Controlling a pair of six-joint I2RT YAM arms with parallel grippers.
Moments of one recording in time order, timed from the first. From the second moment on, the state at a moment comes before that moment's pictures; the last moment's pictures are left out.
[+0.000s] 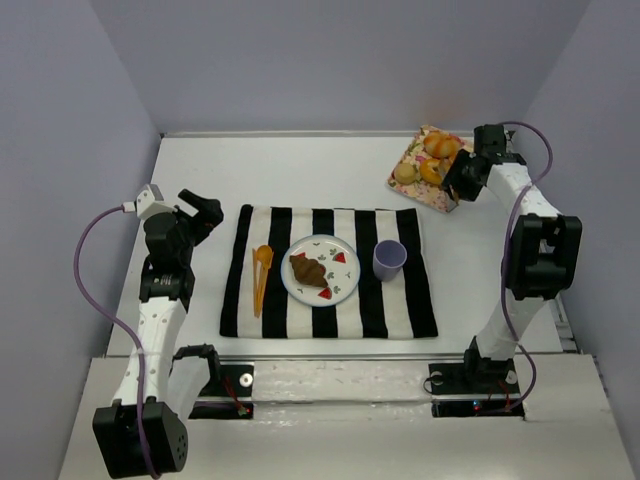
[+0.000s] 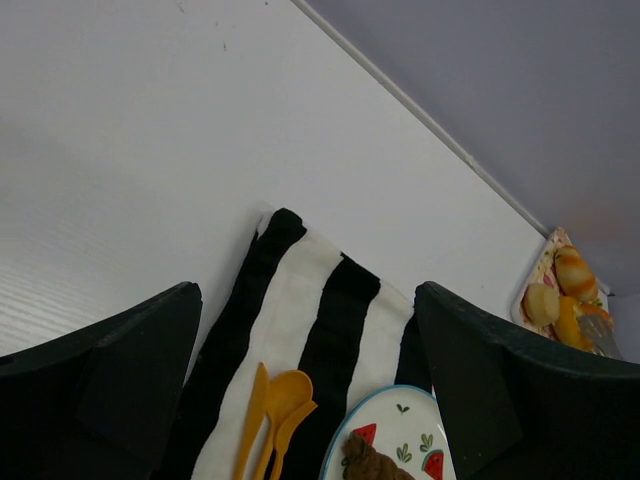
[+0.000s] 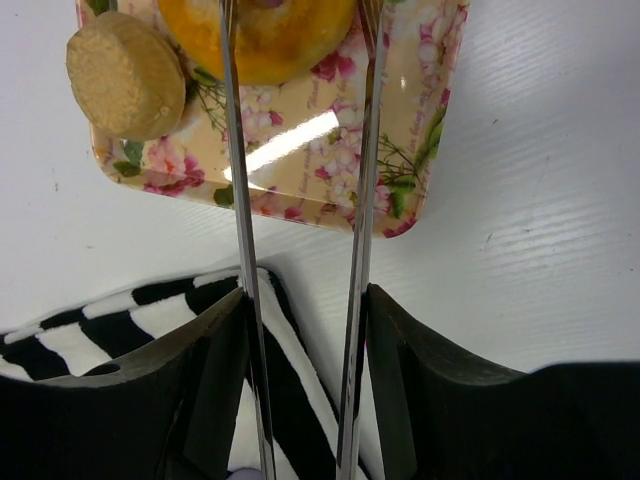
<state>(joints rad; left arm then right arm) 0.07 0.84 0.60 -0.02 -0.02 -0.68 -0.05 1.86 1.54 -0.62 -0.06 0.46</state>
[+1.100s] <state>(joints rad) 0.07 0.84 0.60 -0.03 -0.02 -0.68 -0.11 1.43 1.34 -0.53 -0.25 0.44</state>
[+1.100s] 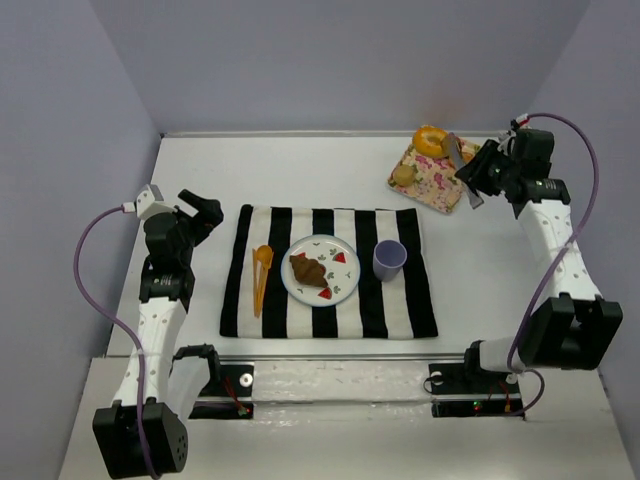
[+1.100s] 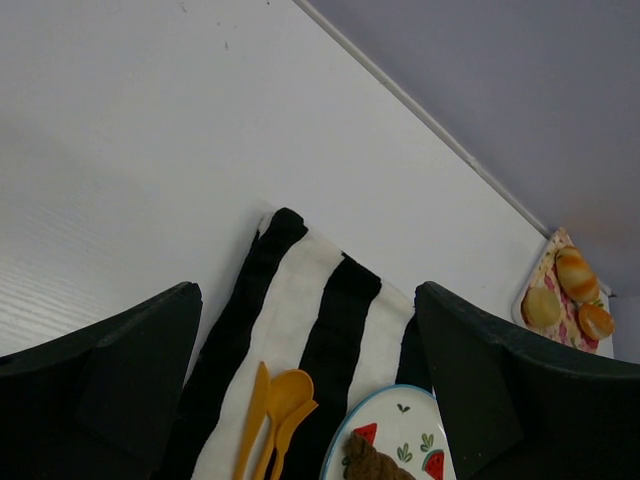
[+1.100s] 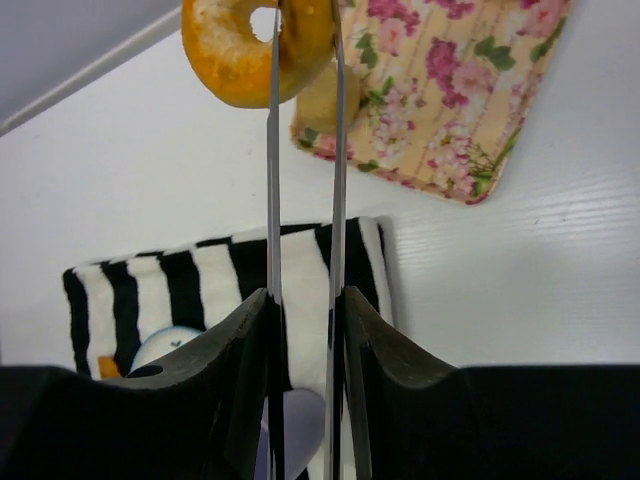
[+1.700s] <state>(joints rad) 0.07 0.81 0.60 -0.03 -0.01 -0.68 0.53 1.19 1.15 -0.58 -0.37 0.25</state>
